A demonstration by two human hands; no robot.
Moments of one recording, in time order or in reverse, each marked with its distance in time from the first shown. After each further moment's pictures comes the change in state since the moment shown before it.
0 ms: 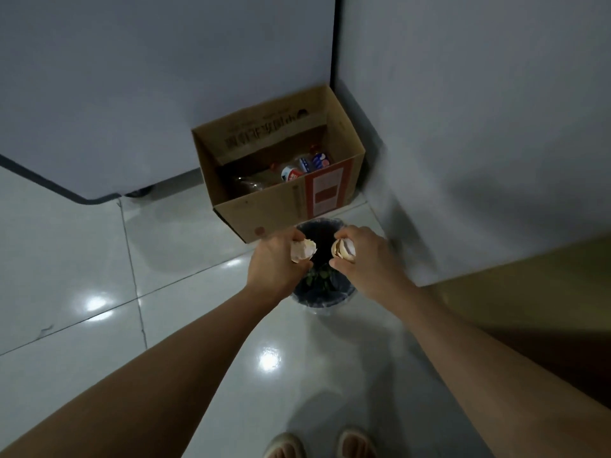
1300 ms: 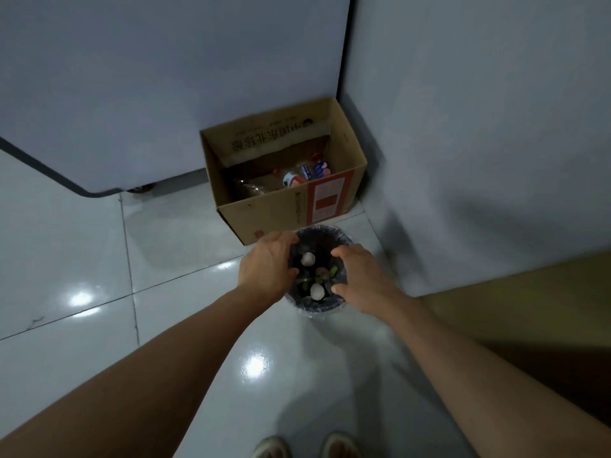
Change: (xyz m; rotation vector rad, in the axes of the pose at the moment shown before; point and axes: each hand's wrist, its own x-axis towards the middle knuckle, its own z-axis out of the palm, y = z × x) left_hand -0.004 -0.005 -0.019 0.209 -0.016 0.094; right_hand -0.006 -0.008 -0.001 -0.180 -0.208 0.028
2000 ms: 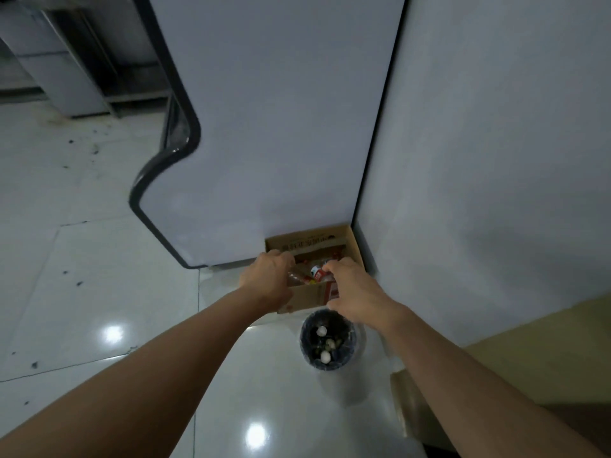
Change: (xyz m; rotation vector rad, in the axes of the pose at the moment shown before) left_hand -0.112 0.117 -0.351 0.142 0.023 -0.088; right_hand -0.169 -0.223 -0.273 -0.162 0.054 -0.244
